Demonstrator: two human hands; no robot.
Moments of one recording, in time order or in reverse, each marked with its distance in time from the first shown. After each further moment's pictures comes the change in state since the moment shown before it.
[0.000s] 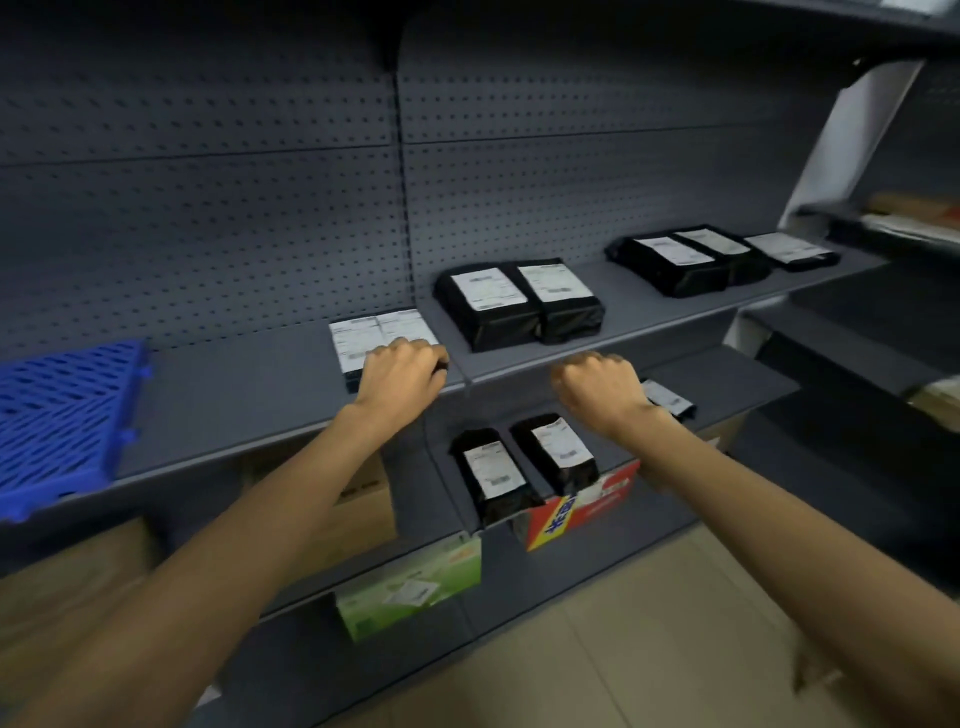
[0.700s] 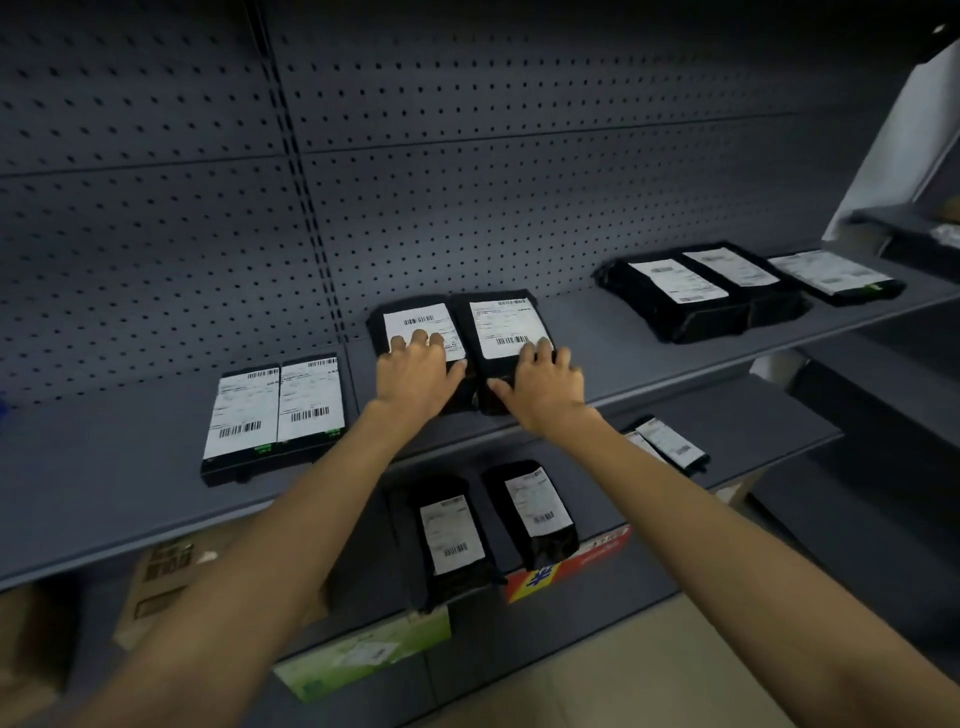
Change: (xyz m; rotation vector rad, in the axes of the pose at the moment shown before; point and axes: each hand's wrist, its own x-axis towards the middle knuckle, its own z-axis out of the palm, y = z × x) left_hand 0.199 0.090 0.086 0.020 -0.148 -0.283; right_hand 0.161 0.097 0.084 0.282 -0.212 0.264
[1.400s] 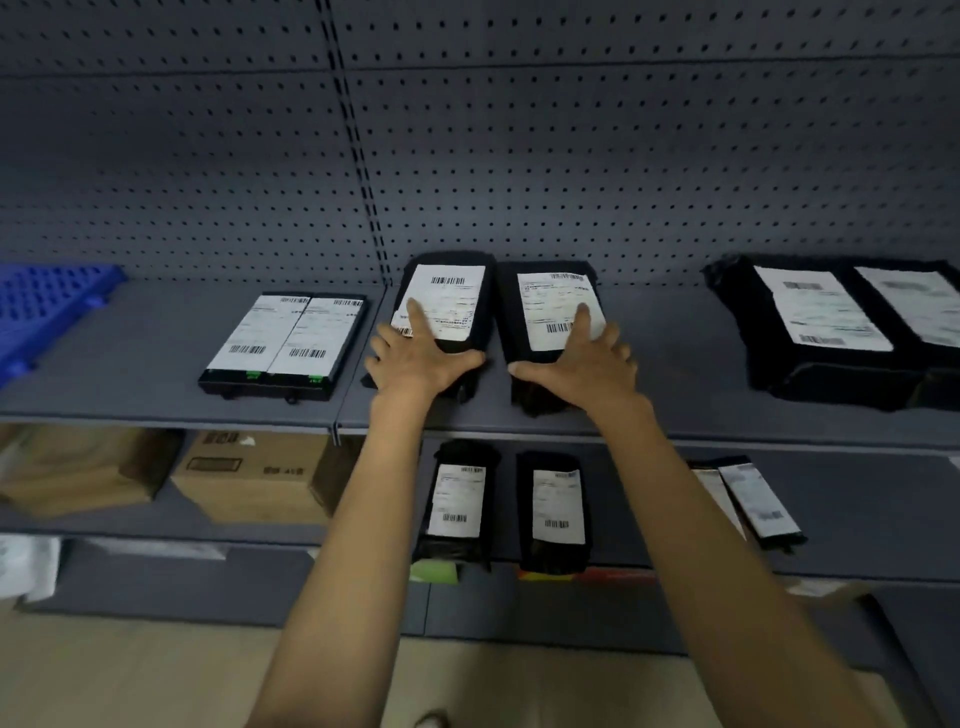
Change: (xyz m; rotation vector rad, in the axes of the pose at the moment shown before) left_hand 0.025 0.050 0.023 -0.318 -0.272 -0.817; right_hand 0.090 0.070 0.006 0.372 -0.277 -0.182
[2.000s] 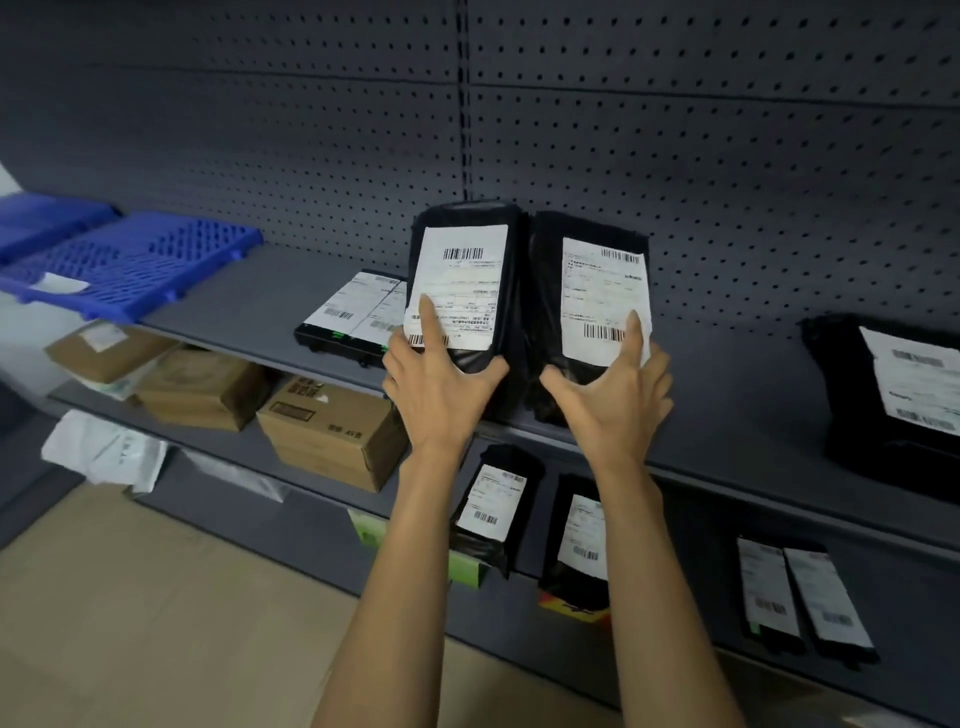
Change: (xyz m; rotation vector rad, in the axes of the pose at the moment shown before) left_hand -0.077 -0.022 0.015 -0.342 0.652 -0.083; right_hand -0.048 -0.015 0.016 0.370 0.410 -0.190
